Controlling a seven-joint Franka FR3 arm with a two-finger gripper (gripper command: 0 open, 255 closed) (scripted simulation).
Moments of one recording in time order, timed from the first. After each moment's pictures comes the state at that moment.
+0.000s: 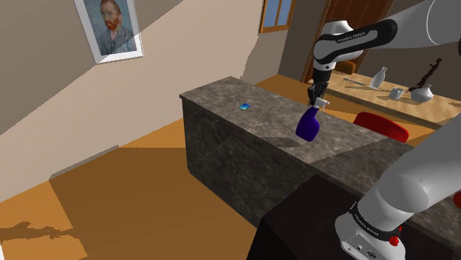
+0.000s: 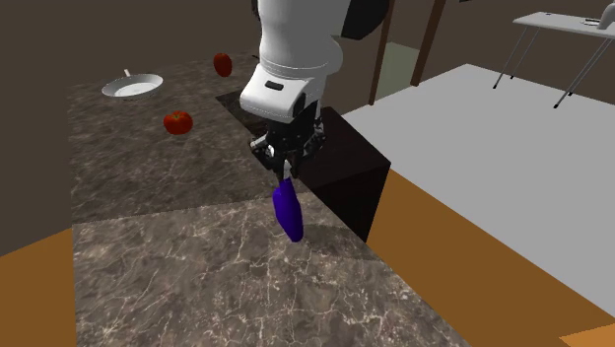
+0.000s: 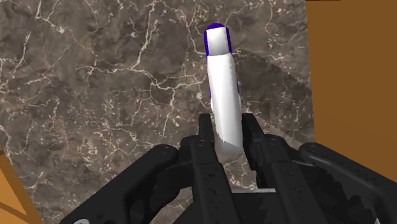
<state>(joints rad) -0.08 -0.15 -0.34 -2.17 -0.17 1.98 -0.35</state>
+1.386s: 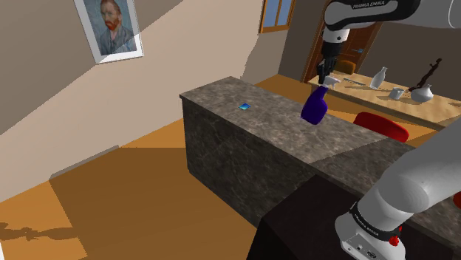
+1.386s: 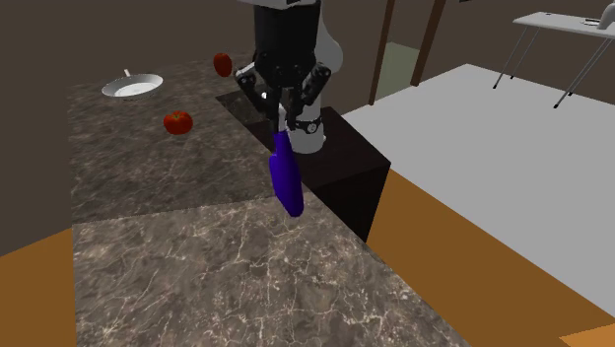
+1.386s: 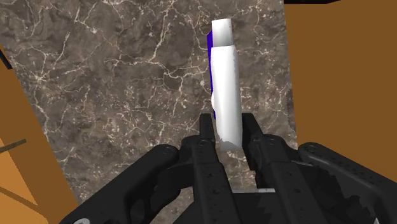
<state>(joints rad) -0.07 -0.19 -0.33 -1.93 -0.17 1.70 -0.37</state>
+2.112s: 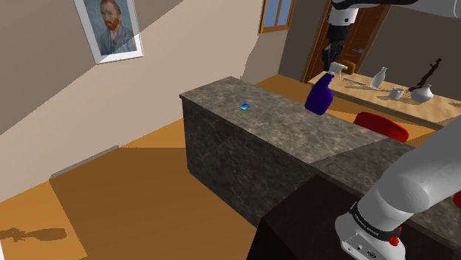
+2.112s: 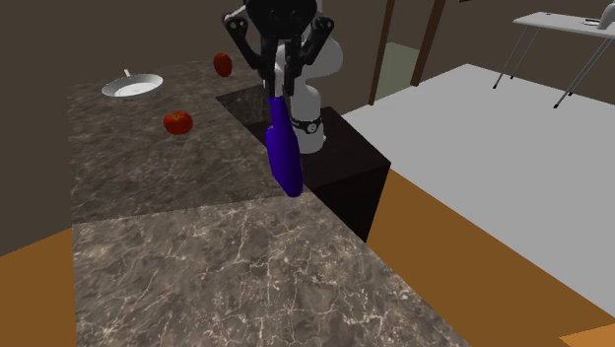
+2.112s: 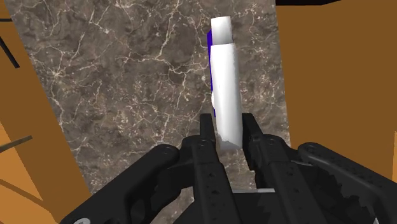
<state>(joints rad) -0.07 -0.17 -0.32 -1.76 -0.16 1.55 -0.39</state>
